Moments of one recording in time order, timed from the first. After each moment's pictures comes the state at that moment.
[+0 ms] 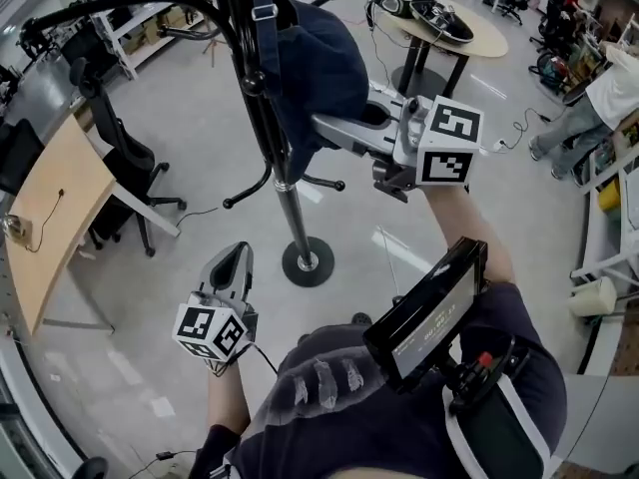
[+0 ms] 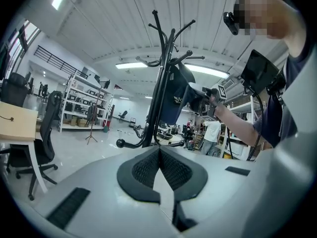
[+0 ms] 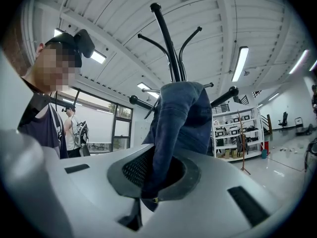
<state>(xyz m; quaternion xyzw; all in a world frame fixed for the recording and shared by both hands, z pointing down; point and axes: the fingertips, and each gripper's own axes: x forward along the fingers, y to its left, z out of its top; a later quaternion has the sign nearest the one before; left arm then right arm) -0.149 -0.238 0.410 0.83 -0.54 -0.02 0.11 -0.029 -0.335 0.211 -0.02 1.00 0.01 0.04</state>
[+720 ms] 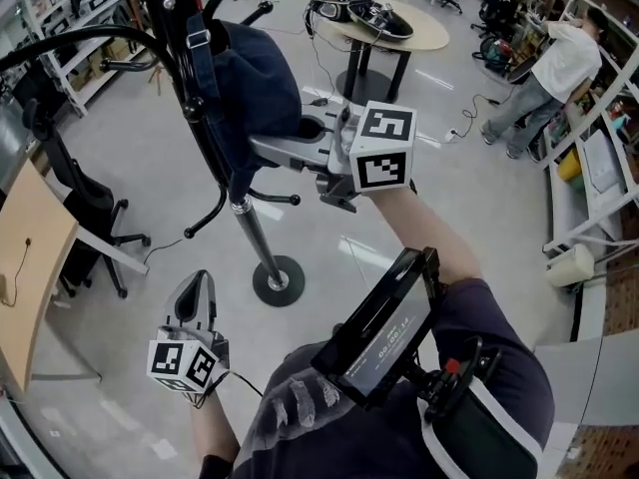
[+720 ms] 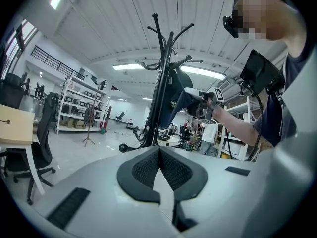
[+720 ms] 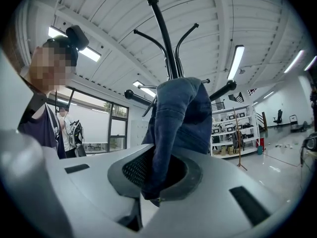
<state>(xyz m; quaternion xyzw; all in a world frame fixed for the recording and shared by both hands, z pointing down) -0.164 -0.237 0.419 0.84 -0.53 -0.01 0.11 -0.044 -0.345 0.234 -0.05 1.00 -0.02 0.03</state>
